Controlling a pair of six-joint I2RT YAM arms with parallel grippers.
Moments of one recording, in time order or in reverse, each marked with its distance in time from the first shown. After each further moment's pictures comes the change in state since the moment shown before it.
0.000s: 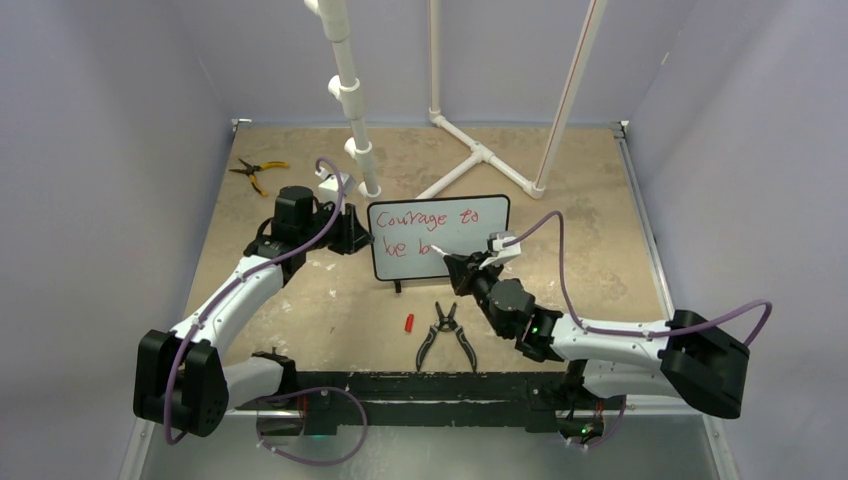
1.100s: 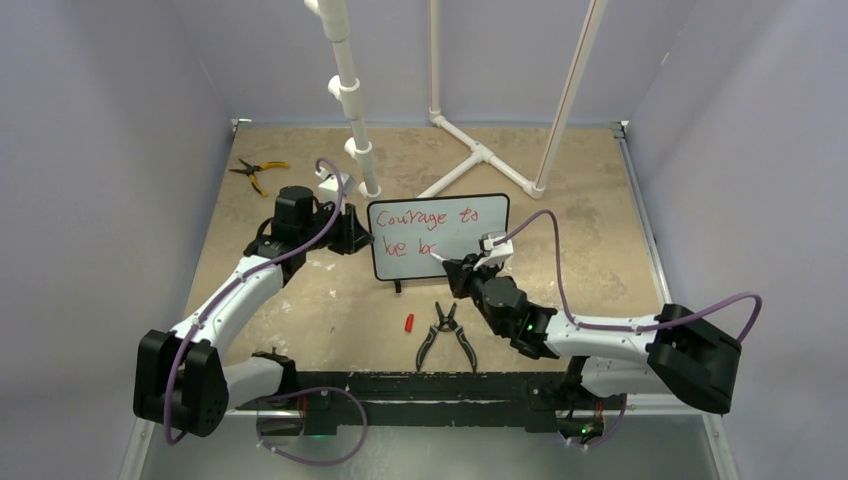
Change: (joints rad) left arm 0.000 0.000 0.000 0.000 0.000 0.000; right arm -0.026 0.068 0.008 -0.041 -0.031 0.007
